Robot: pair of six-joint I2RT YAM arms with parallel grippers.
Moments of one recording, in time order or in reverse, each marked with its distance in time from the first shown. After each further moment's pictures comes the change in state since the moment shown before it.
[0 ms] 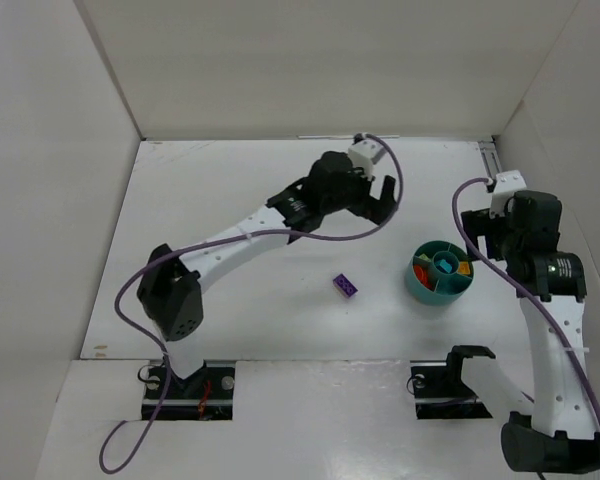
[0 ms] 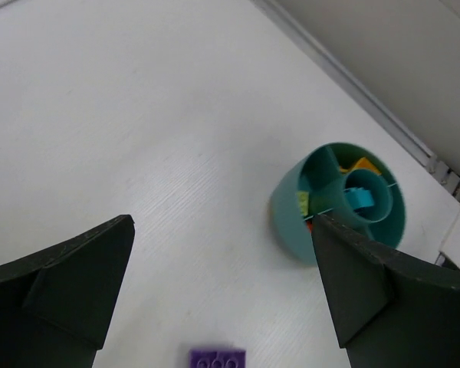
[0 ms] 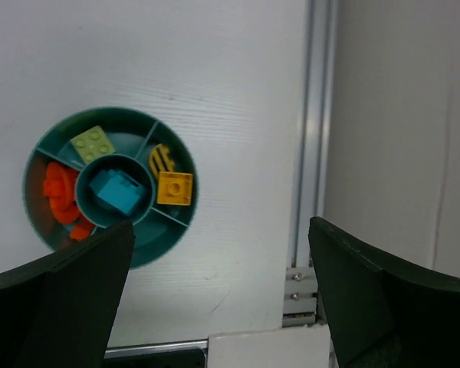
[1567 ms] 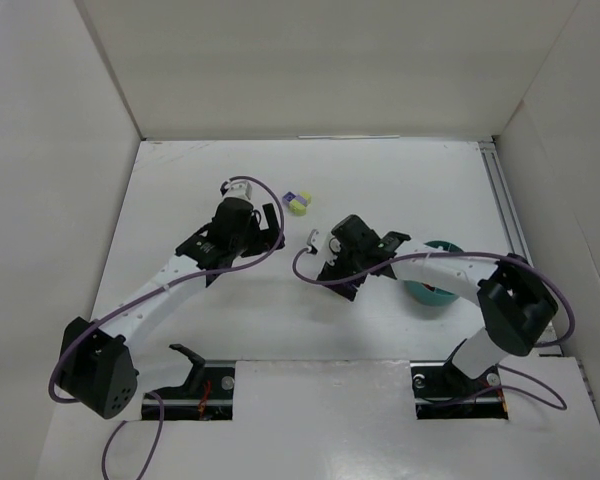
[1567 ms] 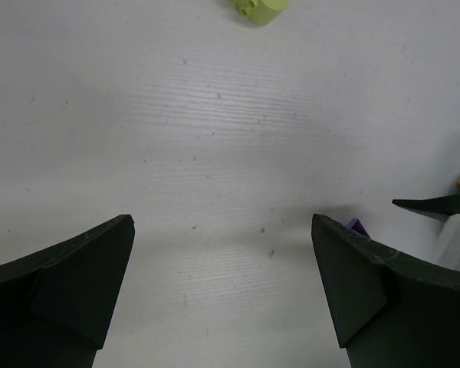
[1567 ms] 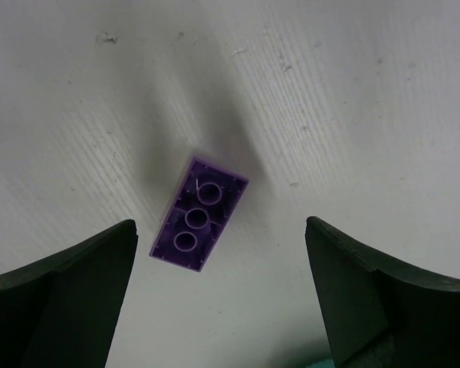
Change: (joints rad) left arm 0.365 -0.585 -0.727 -0.243 -0.230 -0.365; right arm 0.834 0.699 -0.169 0.481 -0.254 -0.099
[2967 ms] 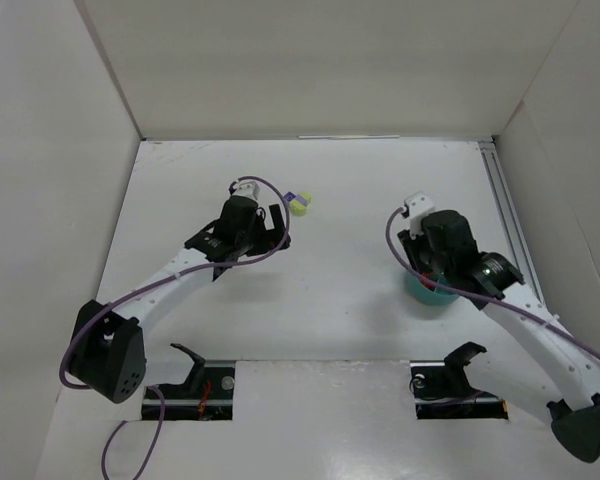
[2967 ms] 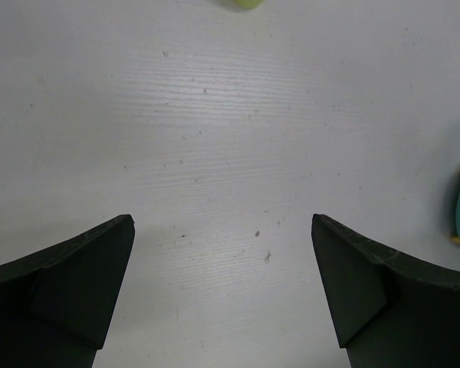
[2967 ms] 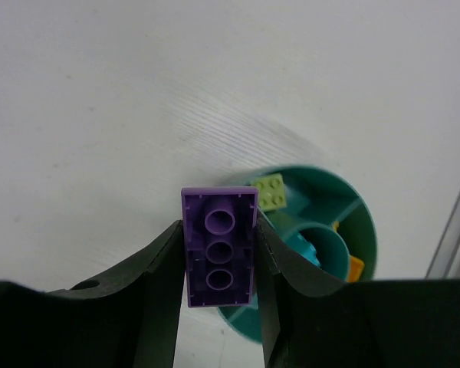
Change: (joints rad) left arm 0.013 0.079 -0.009 0.064 0.069 0.014; right arm -0.229 -0.606 -0.115 -0.164 0.275 0.257
